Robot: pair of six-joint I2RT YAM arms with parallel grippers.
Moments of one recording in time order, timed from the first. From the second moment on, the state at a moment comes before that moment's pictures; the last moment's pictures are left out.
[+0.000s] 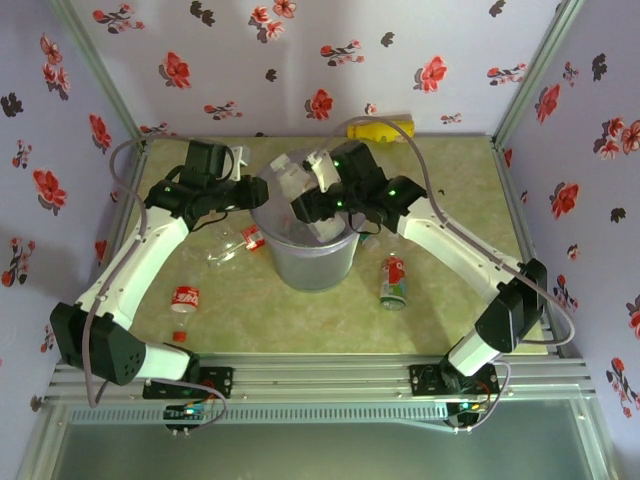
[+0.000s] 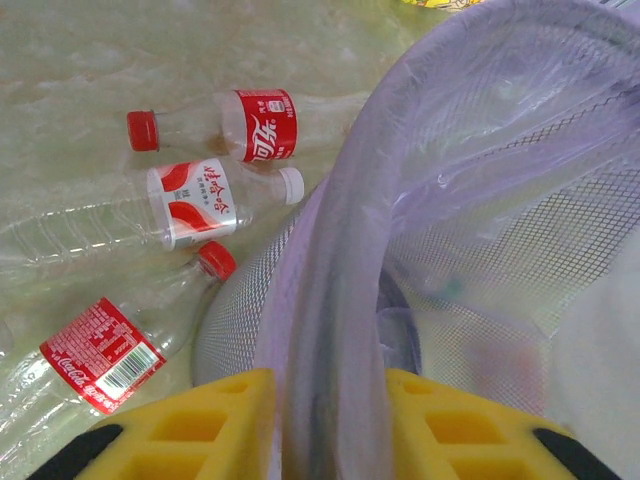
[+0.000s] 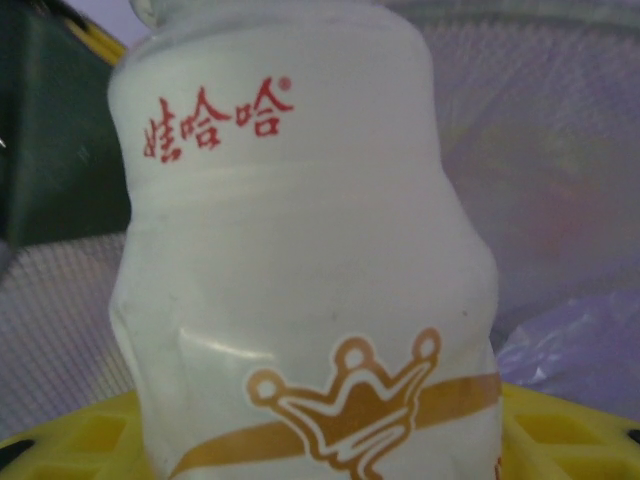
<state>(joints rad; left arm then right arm) -0.40 1.38 1.38 -0.75 0.24 -0.41 0.76 1.59 1.54 -0.61 -0.24 0.12</state>
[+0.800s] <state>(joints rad) -0.40 1.39 1.39 -0.75 0.21 -0.41 0.76 1.60 1.47 -0.60 -0.24 0.11</state>
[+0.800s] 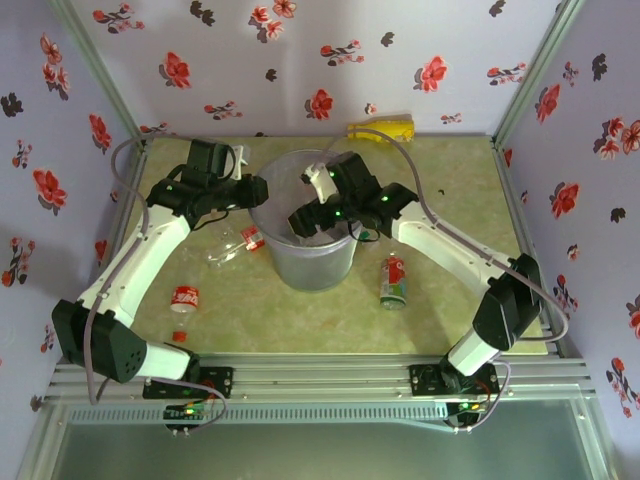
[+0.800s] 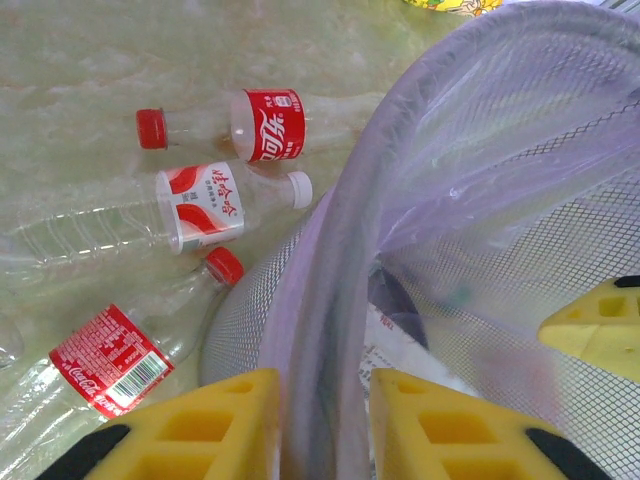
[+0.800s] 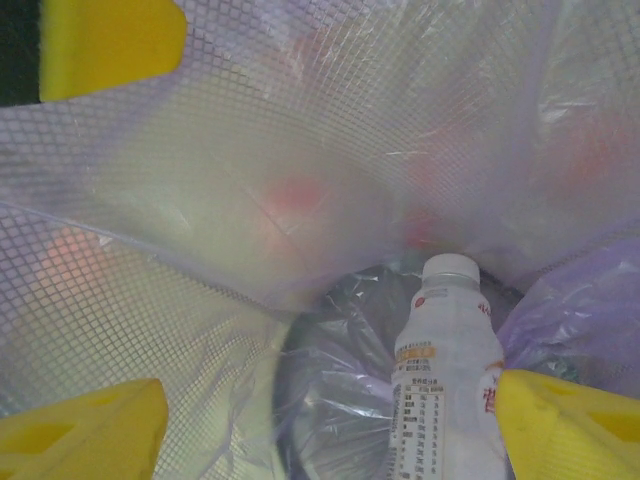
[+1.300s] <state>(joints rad) -0.41 1.40 1.39 -0.74 0.21 -0.41 0.49 1.44 1.50 -0.53 -0.14 0.22</state>
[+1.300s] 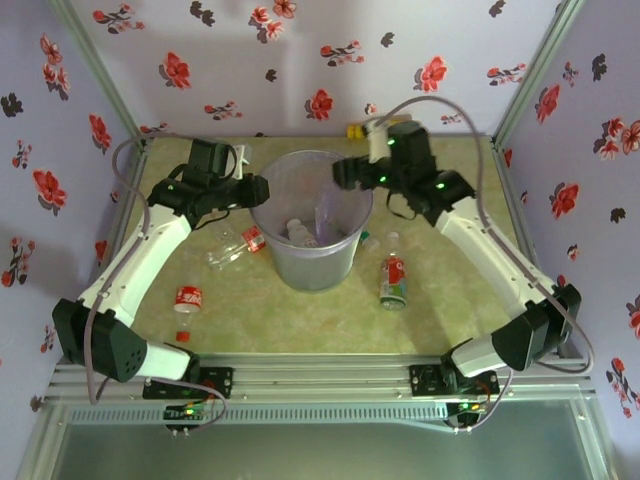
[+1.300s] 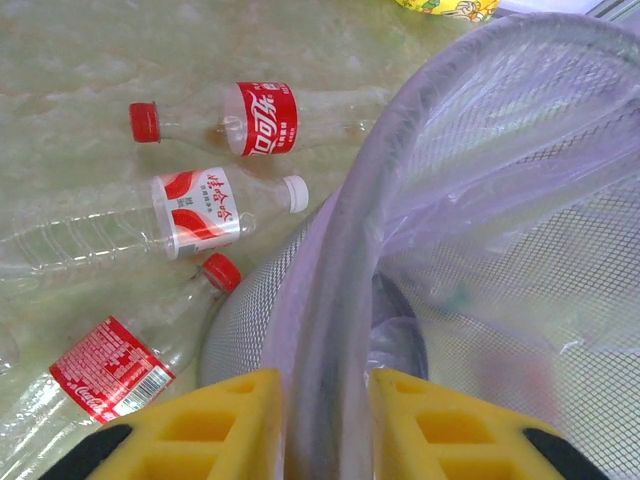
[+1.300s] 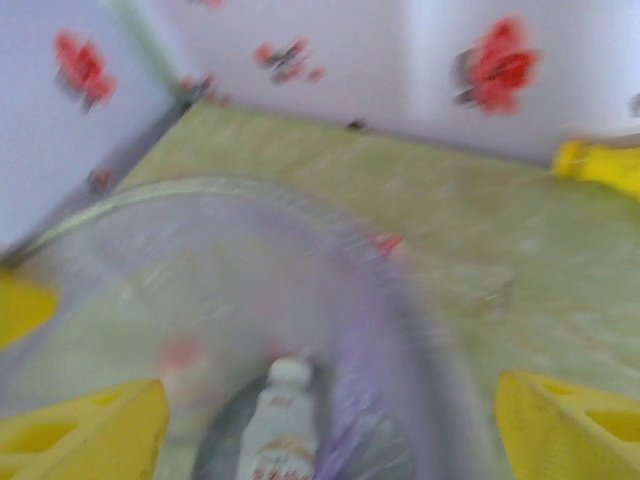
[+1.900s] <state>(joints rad) -0.41 1.41 1.39 -0.72 0.20 -0.42 0.12 2.23 2.03 -0.36 -0.09 0.41</state>
